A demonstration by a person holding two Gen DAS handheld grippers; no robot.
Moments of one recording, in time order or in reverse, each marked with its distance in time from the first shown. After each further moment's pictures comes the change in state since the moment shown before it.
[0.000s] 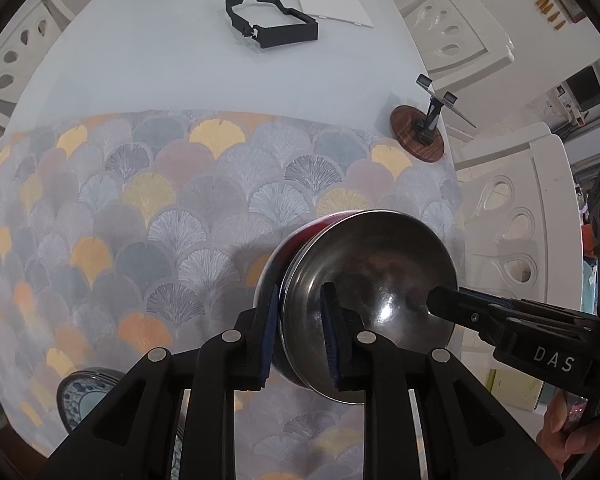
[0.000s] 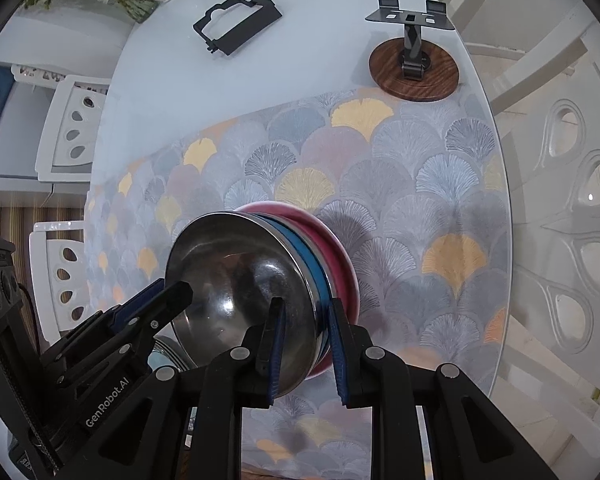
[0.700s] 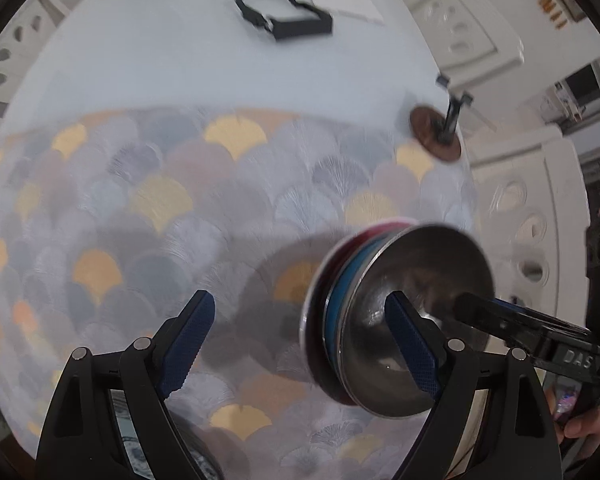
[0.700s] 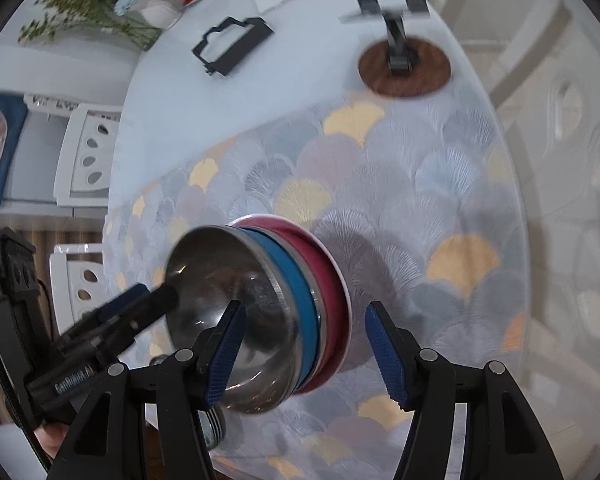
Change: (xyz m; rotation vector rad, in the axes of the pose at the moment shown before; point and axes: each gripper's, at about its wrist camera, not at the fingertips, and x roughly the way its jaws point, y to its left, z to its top) left arm 0.024 0.023 0.010 0.024 0.038 -0.021; right arm 0.025 -0.032 -0.006 0.088 -0.063 0.127
